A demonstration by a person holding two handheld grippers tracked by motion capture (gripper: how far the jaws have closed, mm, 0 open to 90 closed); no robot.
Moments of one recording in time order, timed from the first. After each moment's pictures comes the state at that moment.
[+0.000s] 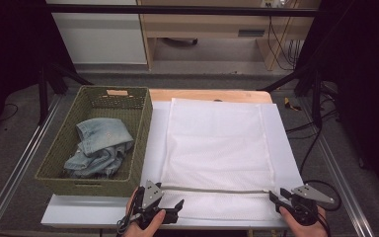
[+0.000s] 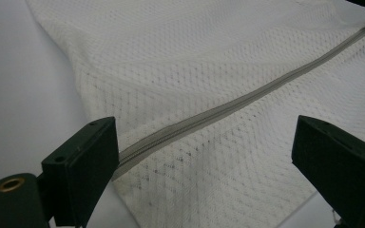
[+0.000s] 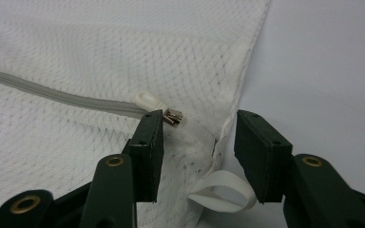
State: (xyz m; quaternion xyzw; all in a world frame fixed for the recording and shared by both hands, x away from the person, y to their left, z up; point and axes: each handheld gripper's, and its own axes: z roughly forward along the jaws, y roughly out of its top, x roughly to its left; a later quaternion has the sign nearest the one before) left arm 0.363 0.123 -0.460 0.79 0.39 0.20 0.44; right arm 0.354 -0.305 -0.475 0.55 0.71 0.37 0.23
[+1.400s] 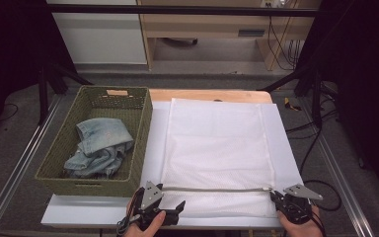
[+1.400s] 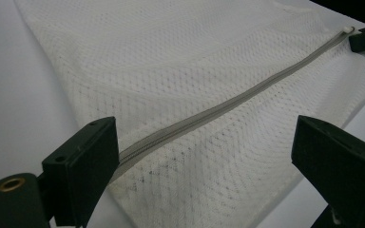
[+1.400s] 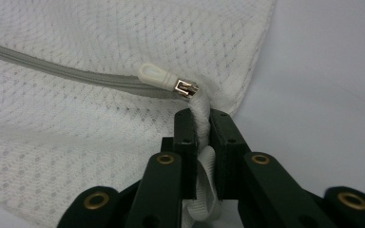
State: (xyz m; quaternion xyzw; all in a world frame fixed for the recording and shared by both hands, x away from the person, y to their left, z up) left arm 0.359 0.121 -0.456 0.78 0.38 0.19 0.46; right arm 0.360 -0.295 -0.481 0.54 0.74 0.31 0.24
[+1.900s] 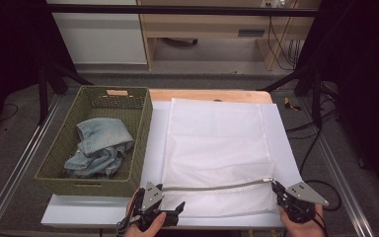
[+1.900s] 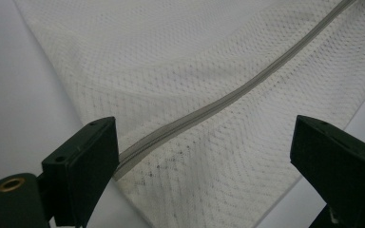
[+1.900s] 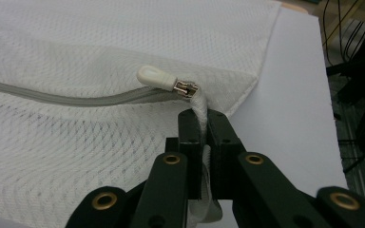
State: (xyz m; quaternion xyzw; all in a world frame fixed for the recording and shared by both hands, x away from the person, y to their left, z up) left arm 0.358 0.121 -0.456 0.79 0.37 0.20 0.45; right arm 0.352 -0.286 -0.453 0.47 0.73 0.37 0.33
